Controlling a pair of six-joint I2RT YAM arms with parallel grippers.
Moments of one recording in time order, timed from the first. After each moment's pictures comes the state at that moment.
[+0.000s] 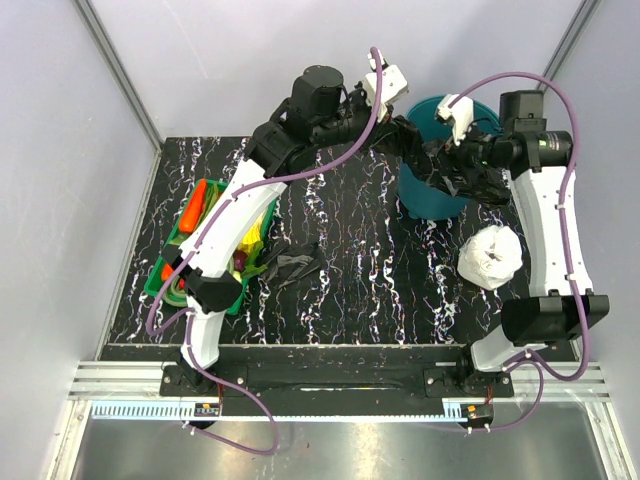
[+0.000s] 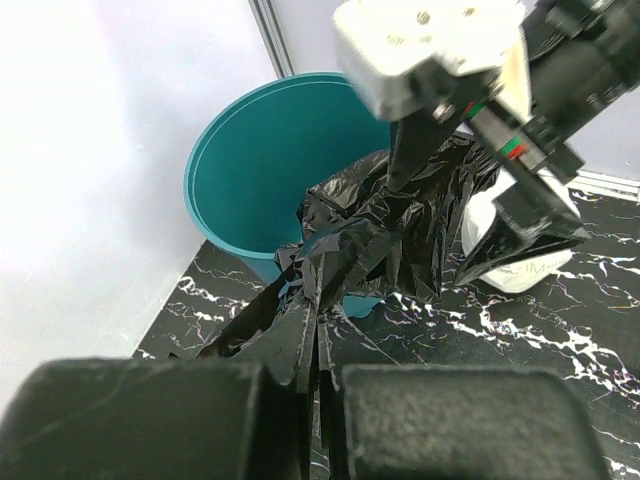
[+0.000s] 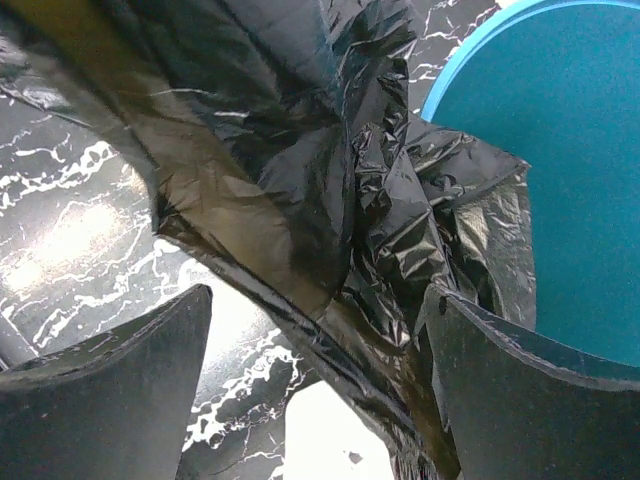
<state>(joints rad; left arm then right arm) -0.77 2.01 2.56 -0.72 0.30 0.26 0.02 1.55 1.92 -1.14 -0.61 -0.69</state>
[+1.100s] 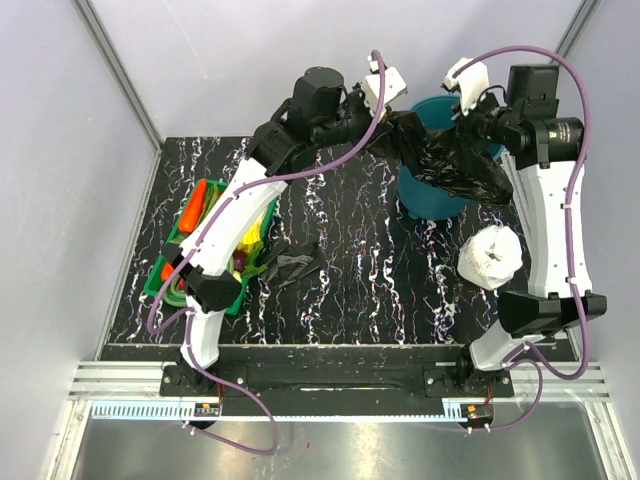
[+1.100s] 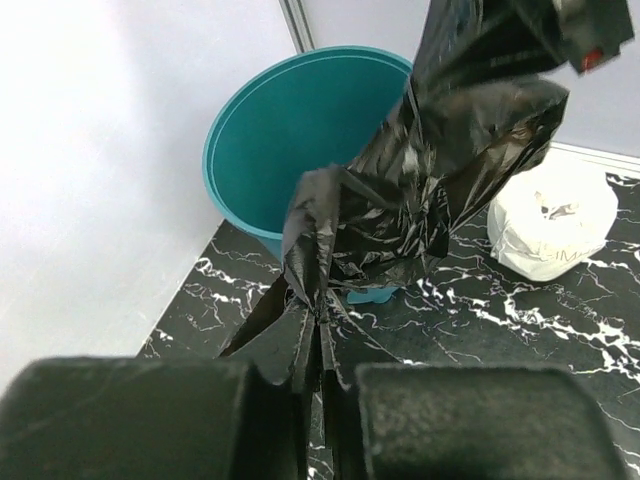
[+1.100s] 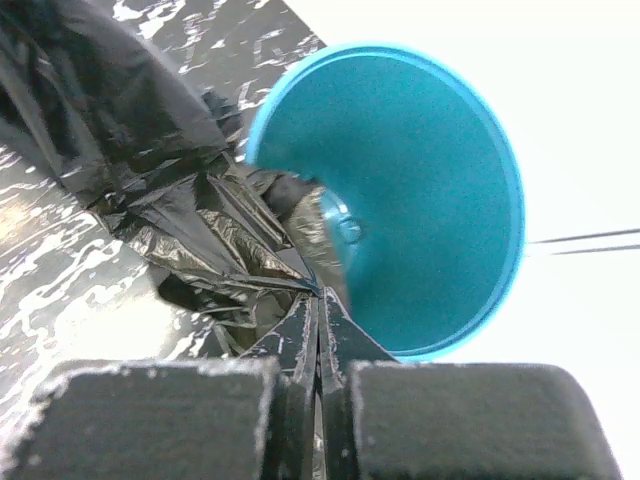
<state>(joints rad) -0.76 2.01 2.53 -0.72 0.27 0.29 0.07 1.61 2.13 -1.10 -0.33 -0.65</state>
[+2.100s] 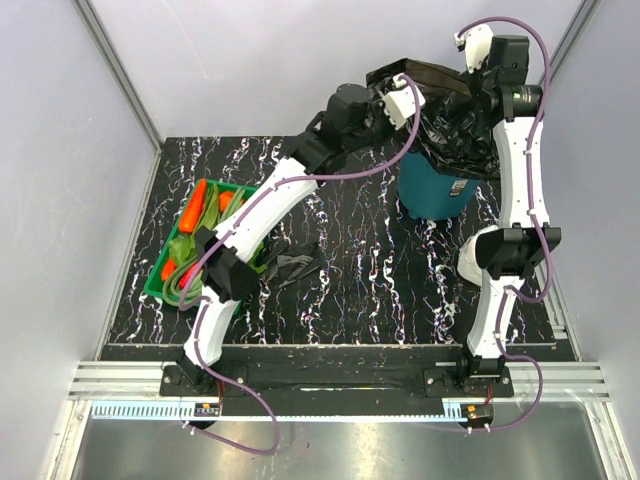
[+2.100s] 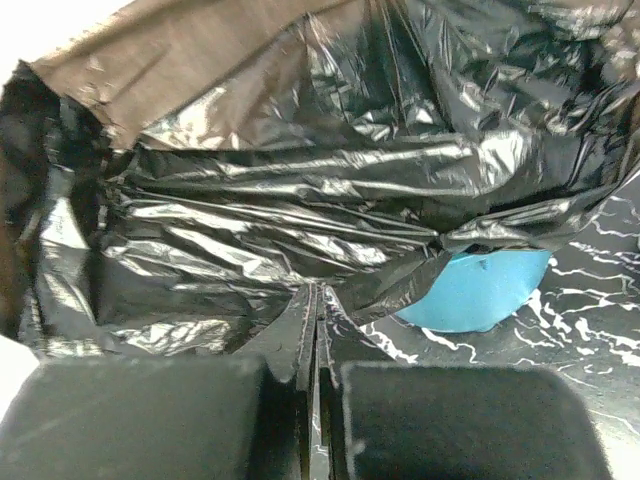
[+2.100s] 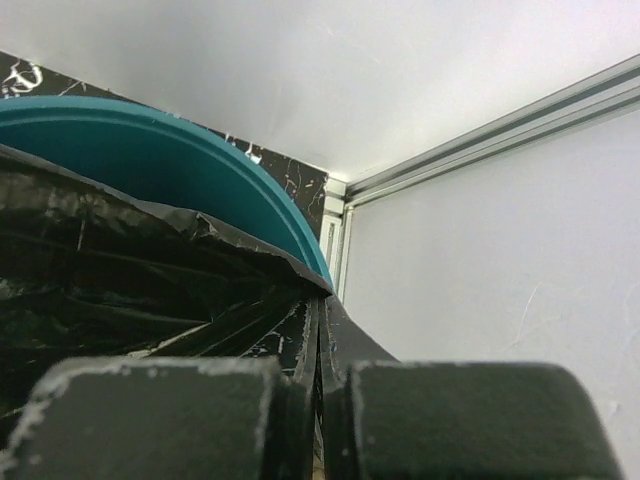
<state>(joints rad) -0.75 2.15 2.44 -0.45 0.14 0.42 0.02 2.10 2.58 -0.90 0.15 -0.54</state>
